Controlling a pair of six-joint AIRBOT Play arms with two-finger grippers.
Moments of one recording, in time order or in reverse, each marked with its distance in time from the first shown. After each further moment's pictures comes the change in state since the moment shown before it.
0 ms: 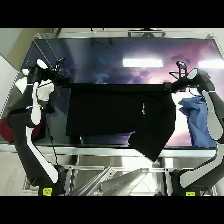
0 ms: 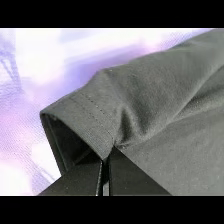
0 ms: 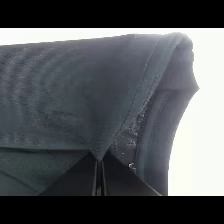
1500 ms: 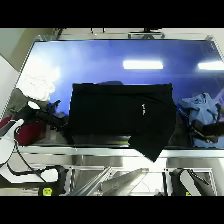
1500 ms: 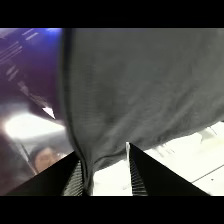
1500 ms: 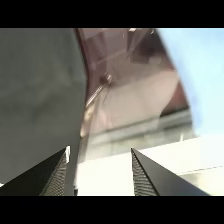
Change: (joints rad) left arm 0.140 0.617 -1.204 -0.029 0.105 -0.006; right arm -0.460 0.890 -0.869 0.065 0.368 0.066
